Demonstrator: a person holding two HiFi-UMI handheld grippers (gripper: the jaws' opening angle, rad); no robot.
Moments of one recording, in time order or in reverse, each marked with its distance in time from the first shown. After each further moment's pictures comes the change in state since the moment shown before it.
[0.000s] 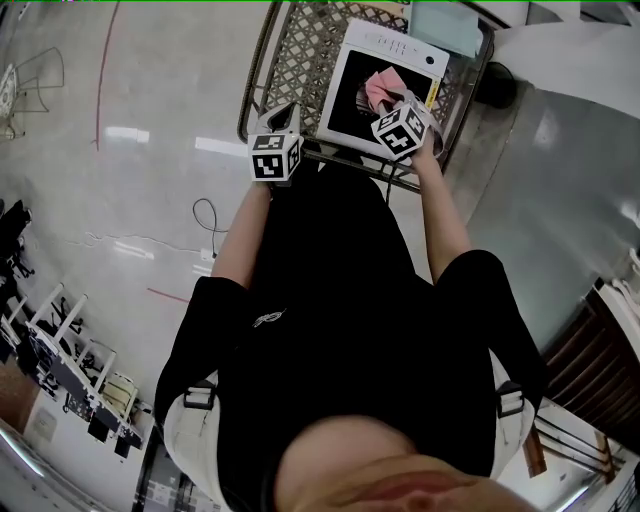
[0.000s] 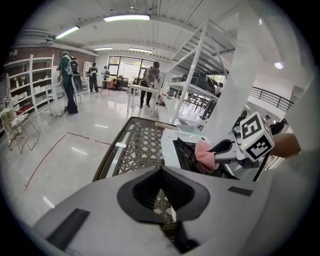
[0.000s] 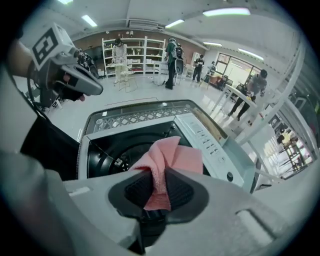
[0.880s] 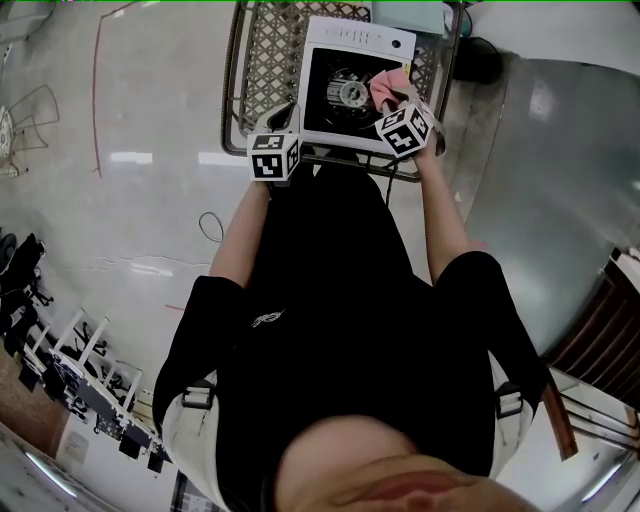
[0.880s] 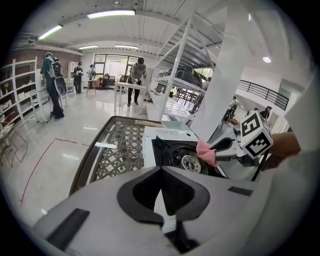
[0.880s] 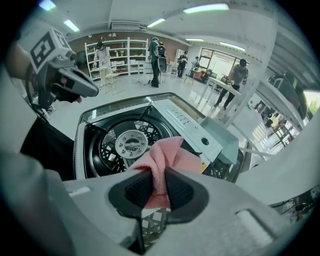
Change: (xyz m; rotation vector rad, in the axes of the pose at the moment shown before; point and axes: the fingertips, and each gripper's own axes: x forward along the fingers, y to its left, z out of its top) left arm 0.031 -0.065 0.003 0.101 0.044 -0.085; right arm -0.029 -0.037 -0.072 0.149 0.012 -0.072
